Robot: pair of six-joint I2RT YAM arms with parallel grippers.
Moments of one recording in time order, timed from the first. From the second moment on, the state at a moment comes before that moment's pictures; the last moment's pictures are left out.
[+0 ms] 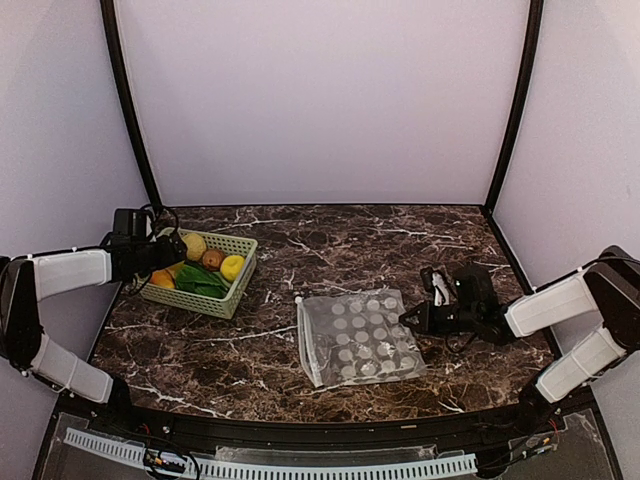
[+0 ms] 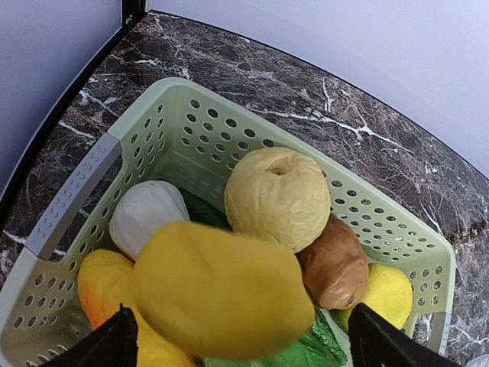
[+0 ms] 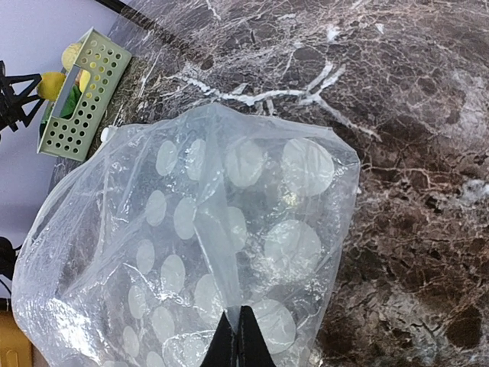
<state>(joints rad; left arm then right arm) -0.06 1.36 0.74 -0.05 -0.05 -0.43 0.55 1.45 0.37 0.43 -0.38 0.59</state>
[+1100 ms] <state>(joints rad) -0.37 1.30 0.88 -0.14 -0.03 -0.32 0.26 1.58 0.76 0.16 -0.42 0.36</state>
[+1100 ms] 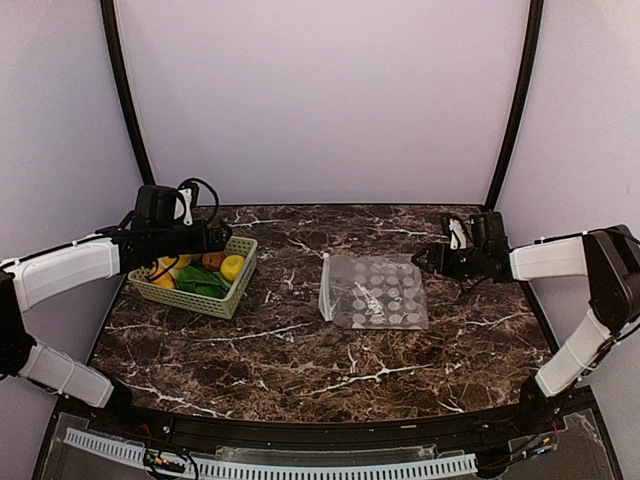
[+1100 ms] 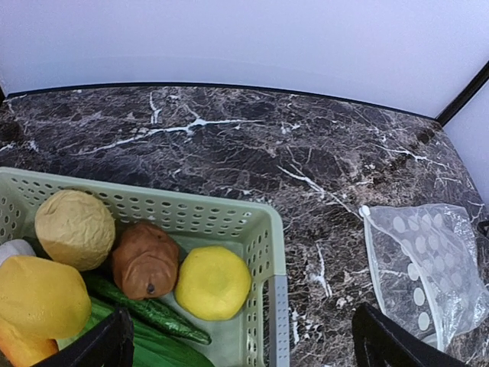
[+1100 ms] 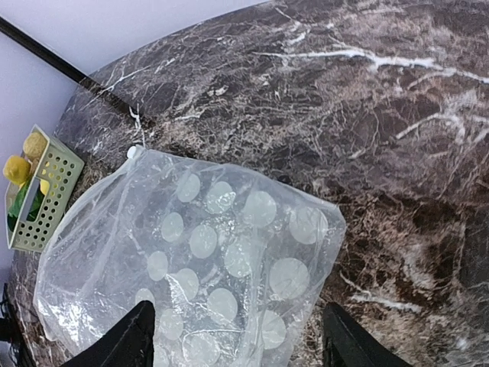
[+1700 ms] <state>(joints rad) -0.67 1.50 1.22 -0.39 -0.19 -0.24 0.24 1.16 0.79 0.00 -0.57 0.24</state>
